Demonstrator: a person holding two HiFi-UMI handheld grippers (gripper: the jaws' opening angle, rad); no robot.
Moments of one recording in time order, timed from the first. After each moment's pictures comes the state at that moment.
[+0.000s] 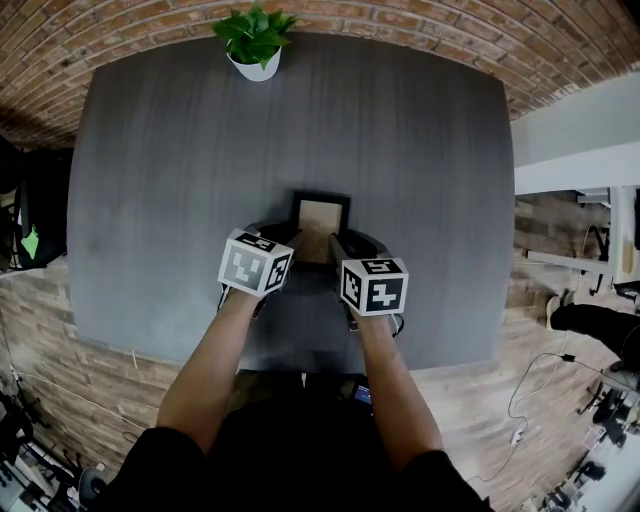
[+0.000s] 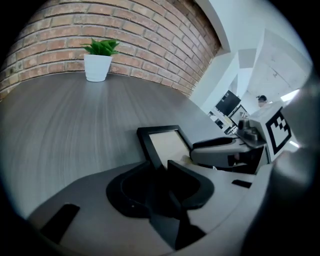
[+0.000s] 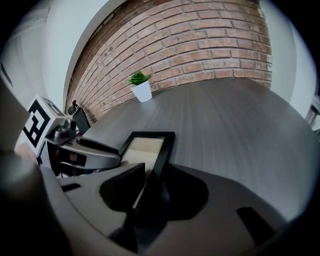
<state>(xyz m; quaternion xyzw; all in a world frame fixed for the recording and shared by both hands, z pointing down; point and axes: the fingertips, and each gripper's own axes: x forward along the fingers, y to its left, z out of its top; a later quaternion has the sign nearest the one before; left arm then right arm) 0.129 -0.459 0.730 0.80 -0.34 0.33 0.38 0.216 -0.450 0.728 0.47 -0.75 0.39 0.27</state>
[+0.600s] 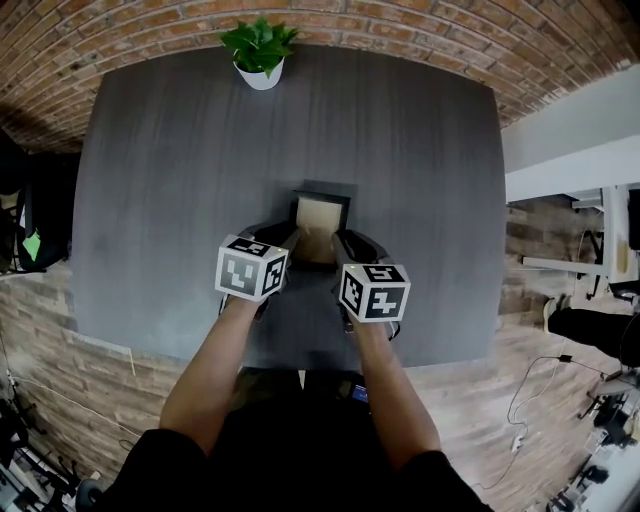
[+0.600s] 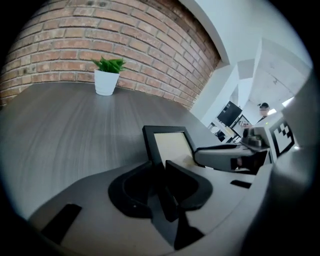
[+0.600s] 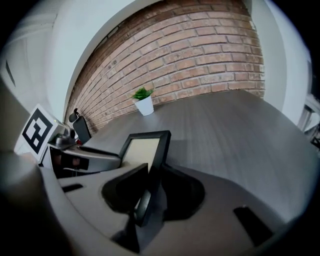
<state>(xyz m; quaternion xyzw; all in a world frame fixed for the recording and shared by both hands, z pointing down) 0.121 -0.458 0.695 0.80 -0.38 0.27 0.37 0.214 -0.447 0.688 0.50 -0.76 0.36 0.22</state>
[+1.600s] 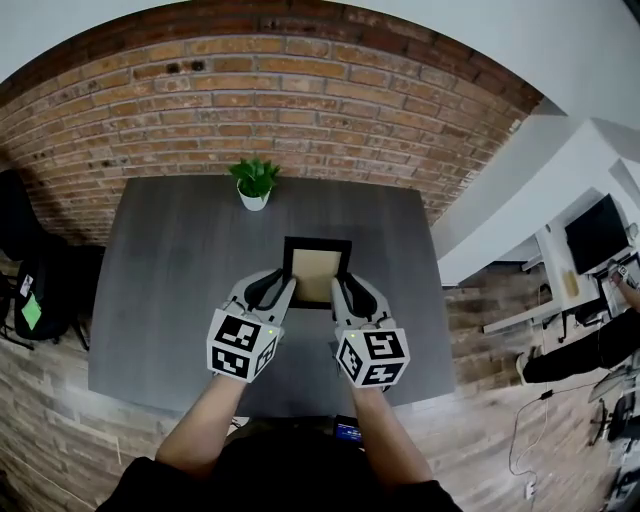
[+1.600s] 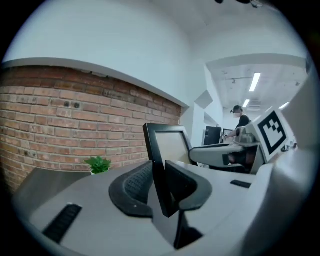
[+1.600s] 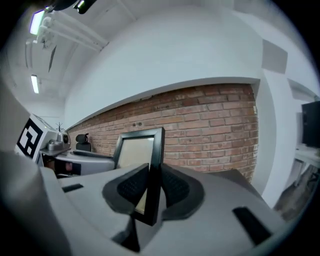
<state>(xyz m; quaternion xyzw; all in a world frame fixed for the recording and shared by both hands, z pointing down) 0.112 -0.430 0.409 0.90 -0.41 0.09 0.10 0.209 -0.421 0.405 0.58 -0.81 0.10 0.07</state>
